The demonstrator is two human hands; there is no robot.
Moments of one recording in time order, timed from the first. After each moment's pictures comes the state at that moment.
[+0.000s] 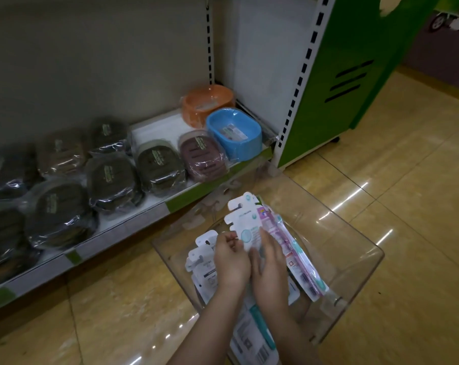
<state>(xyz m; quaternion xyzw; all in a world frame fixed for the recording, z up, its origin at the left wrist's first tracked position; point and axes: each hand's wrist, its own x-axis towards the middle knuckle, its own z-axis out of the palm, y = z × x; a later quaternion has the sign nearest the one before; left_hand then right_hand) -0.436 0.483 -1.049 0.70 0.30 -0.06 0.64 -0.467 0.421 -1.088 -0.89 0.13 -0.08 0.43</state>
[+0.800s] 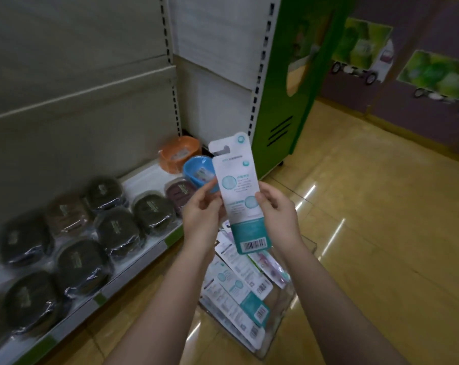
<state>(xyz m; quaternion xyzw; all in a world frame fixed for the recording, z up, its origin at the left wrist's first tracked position) -0.422 0.536 -0.815 0.58 0.13 -0.08 0.80 -0.451 0.414 -0.819 -0.74 0.16 -0.10 0.65</state>
